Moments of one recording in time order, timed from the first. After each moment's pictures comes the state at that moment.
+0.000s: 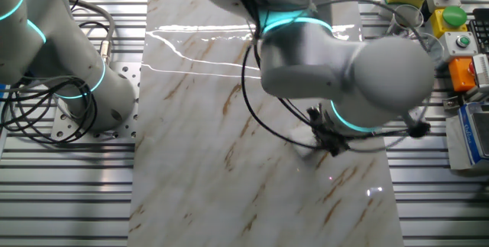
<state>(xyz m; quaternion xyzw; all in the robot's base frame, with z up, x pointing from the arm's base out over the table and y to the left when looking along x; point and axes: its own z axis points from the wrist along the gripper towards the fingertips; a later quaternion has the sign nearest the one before) 0.531 -0.085 0.024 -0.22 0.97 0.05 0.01</state>
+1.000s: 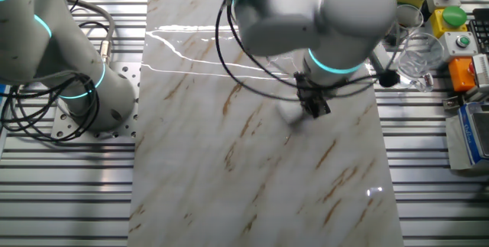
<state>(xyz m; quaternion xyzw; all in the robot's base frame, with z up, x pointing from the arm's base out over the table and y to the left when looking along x) 0.508 -0.002 0.023 -0.17 0.99 0.03 0.00</state>
